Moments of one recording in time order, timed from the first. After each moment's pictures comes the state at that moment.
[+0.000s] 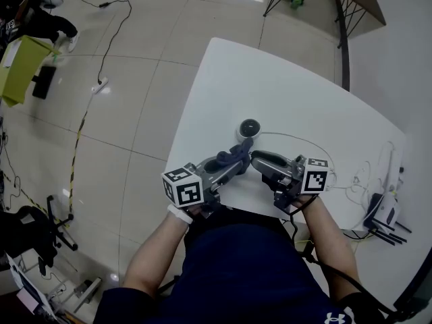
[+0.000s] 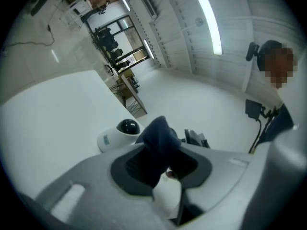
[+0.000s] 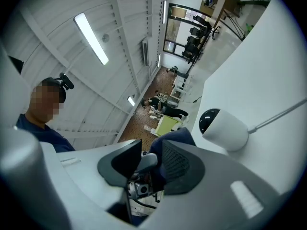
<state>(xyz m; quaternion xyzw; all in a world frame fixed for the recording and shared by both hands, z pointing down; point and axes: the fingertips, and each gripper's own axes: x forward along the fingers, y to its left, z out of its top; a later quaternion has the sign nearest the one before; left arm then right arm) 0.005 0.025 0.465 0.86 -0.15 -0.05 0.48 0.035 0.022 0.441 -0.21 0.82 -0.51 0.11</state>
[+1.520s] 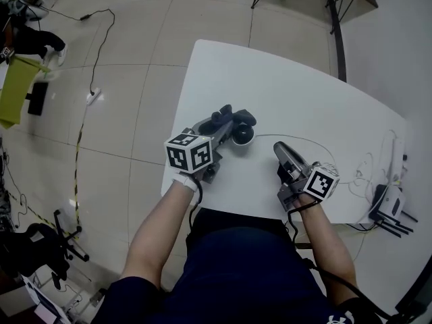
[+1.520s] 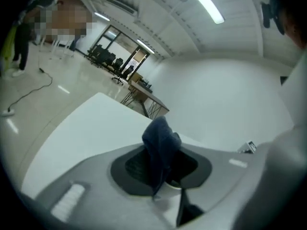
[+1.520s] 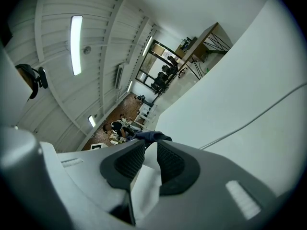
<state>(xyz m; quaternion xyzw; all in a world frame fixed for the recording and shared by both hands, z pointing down) 0.024 -0.101 0.514 0.87 -0.27 0.09 0.39 0.142 -0.002 0.496 -0.48 0.72 -0.49 0.13</state>
